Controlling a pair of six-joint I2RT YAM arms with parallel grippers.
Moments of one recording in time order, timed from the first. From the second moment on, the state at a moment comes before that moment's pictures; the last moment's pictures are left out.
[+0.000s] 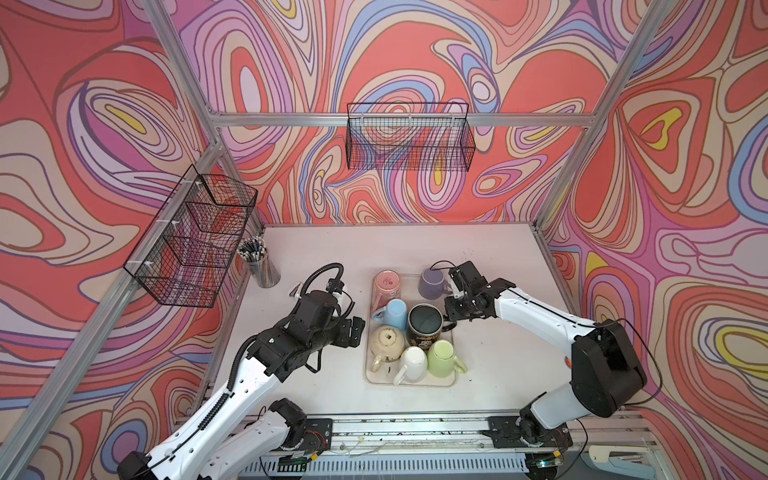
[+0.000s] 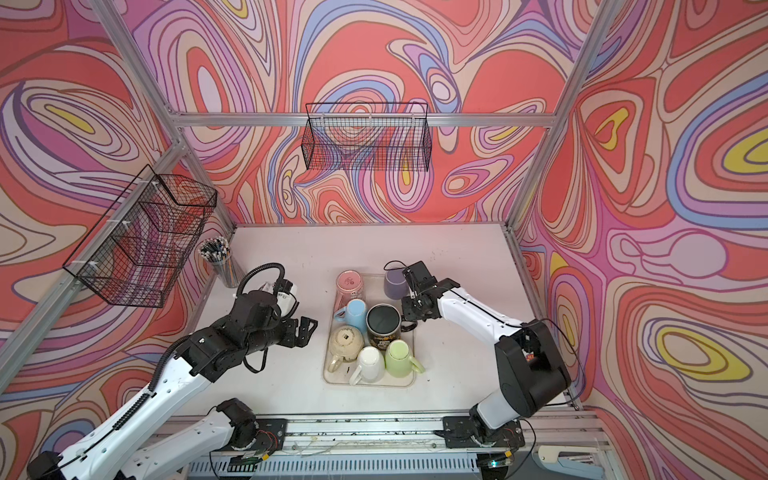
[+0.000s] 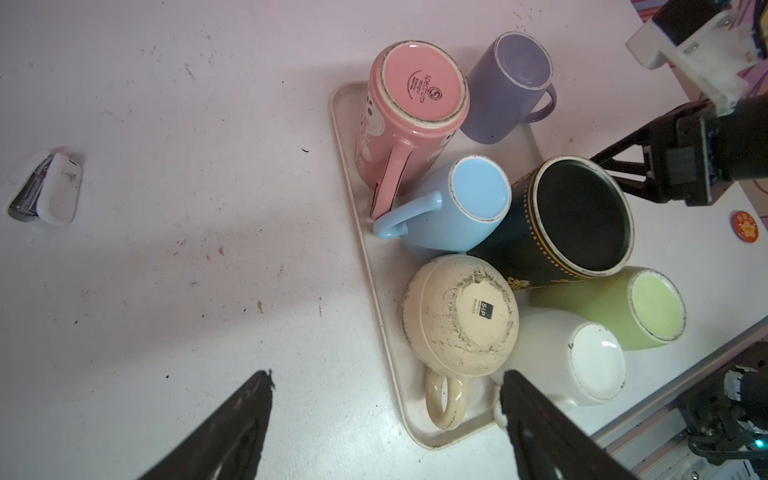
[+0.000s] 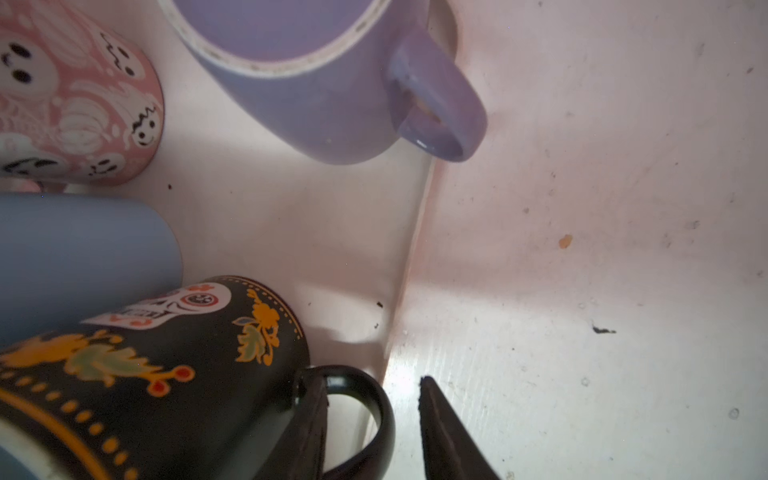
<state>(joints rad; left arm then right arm) -0.59 0.86 0.84 -0.76 -0.04 -0.37 0.50 1.53 1.03 -0.66 0.03 0.33</state>
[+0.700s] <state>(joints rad) -0.59 0.85 0.84 -0.76 -0.03 -0.37 0.54 1.42 1.11 -0.85 0.08 0.24</state>
